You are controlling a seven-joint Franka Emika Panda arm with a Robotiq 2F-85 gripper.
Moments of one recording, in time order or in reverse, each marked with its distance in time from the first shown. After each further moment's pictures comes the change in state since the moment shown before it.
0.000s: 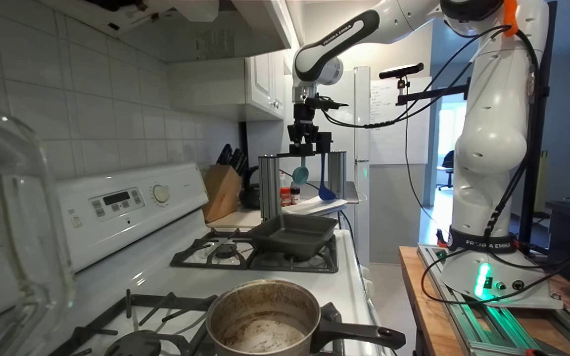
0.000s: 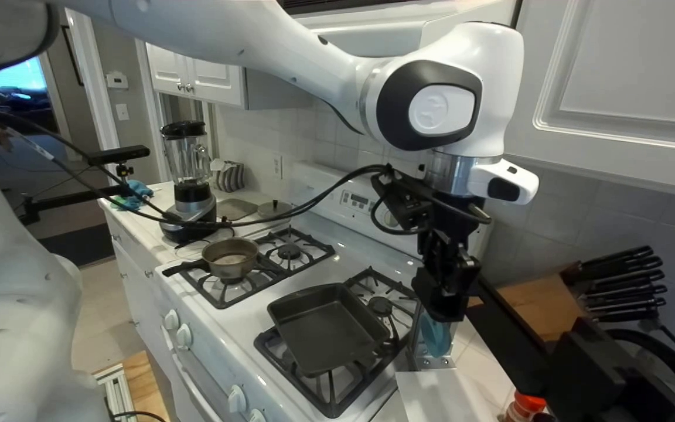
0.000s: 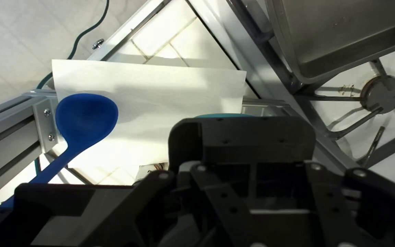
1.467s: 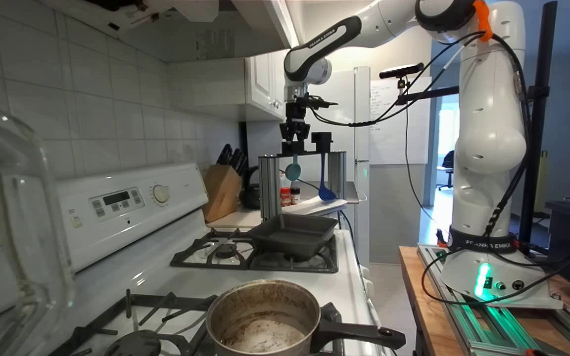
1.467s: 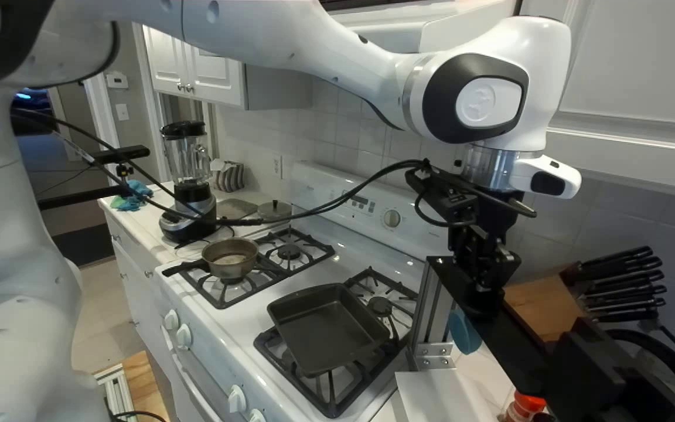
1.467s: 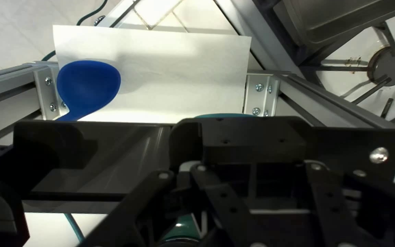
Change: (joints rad) arm -0.004 0.145 -0.025 0.191 0.032 -0.051 -0.033
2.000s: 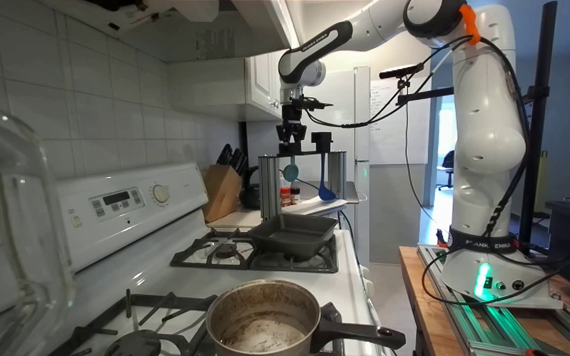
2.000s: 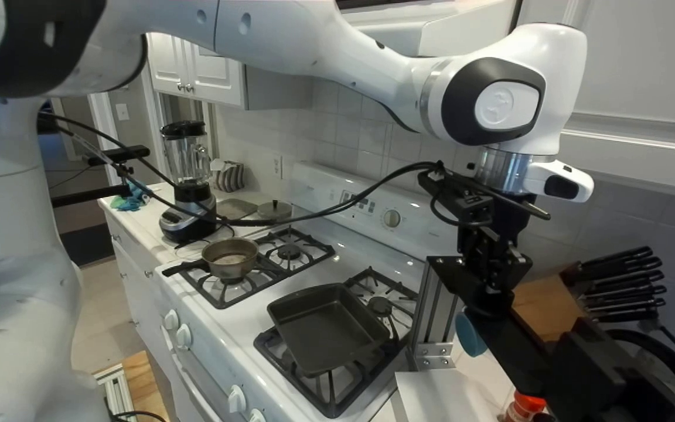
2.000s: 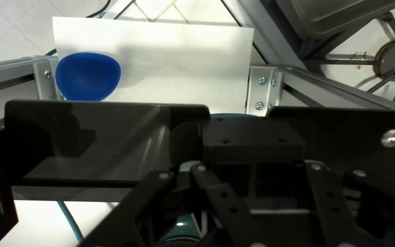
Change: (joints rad) arm -0.008 0.075 0.000 0.086 0.011 -0.039 -0.005
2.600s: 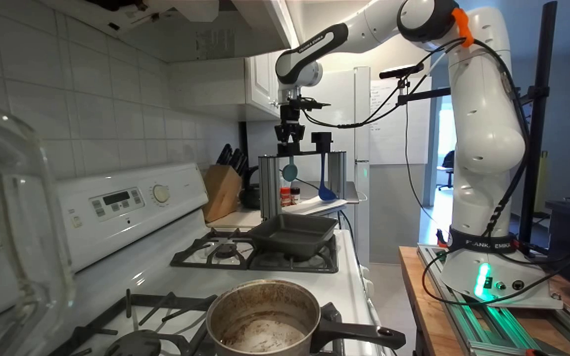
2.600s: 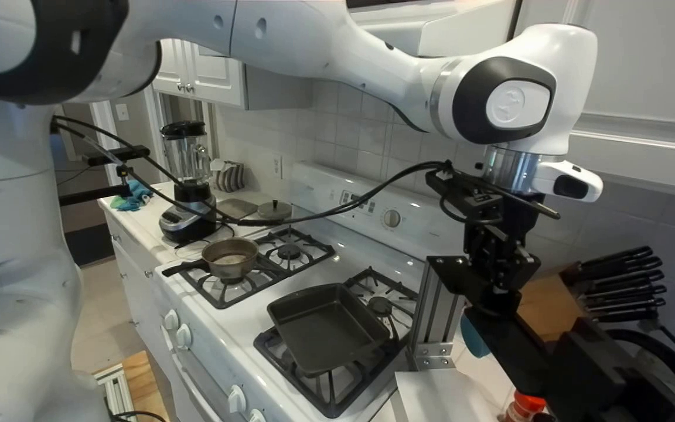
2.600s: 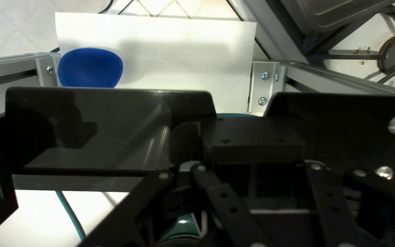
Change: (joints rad) arm -0.007 0.041 0.000 0.055 0.004 -0.026 0.000
